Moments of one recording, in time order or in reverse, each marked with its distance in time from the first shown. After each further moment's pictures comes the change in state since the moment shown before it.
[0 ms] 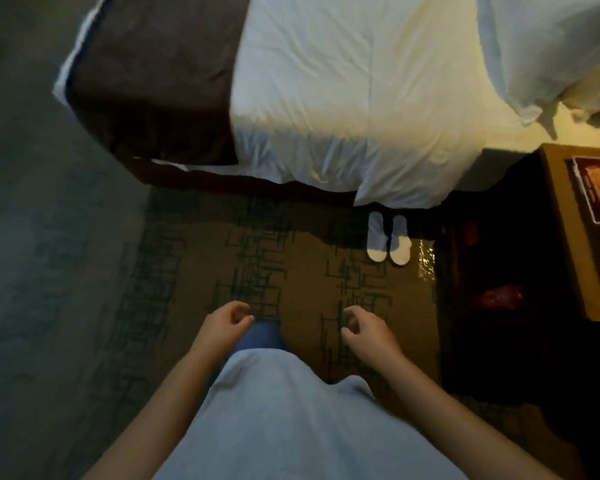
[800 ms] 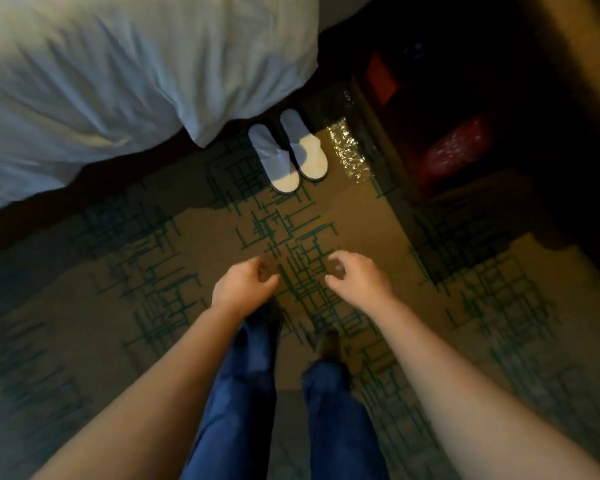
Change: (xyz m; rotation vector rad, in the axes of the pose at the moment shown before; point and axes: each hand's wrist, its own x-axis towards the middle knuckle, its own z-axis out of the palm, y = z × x) left_hand 0.271 0.105 0.309 0.712 -0.413 0.361; right_hand 0.230 0.238 0.006 0.289 0.070 0.307
